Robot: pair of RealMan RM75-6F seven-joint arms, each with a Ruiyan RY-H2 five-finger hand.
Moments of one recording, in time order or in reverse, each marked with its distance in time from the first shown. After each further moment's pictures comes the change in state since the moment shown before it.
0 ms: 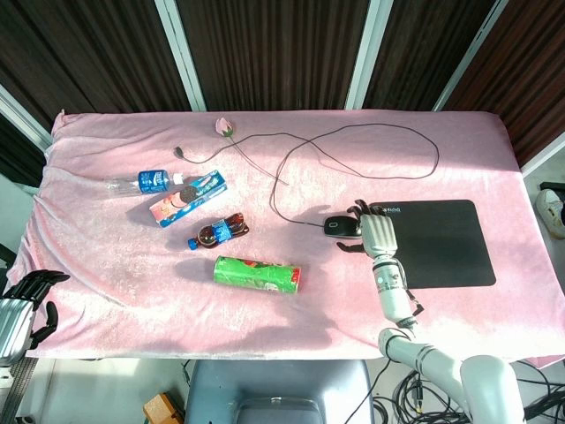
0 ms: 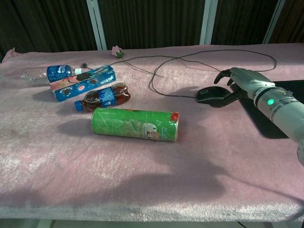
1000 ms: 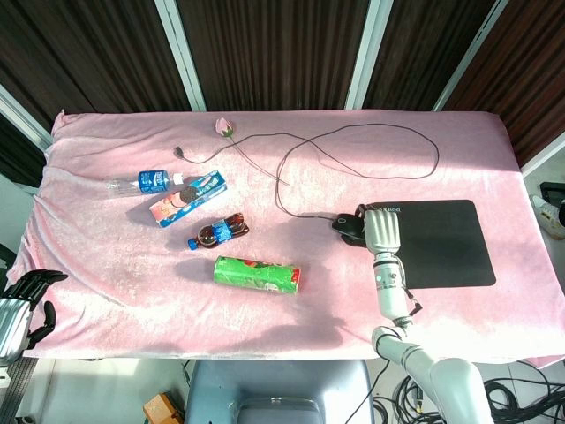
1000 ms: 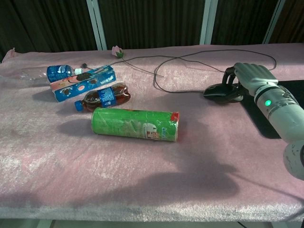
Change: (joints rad) left arm 0.001 0.007 0.001 0.007 0.004 0.007 -0.036; right arm 0.059 -0.154 0.010 0.317 -0.032 0.080 0.037
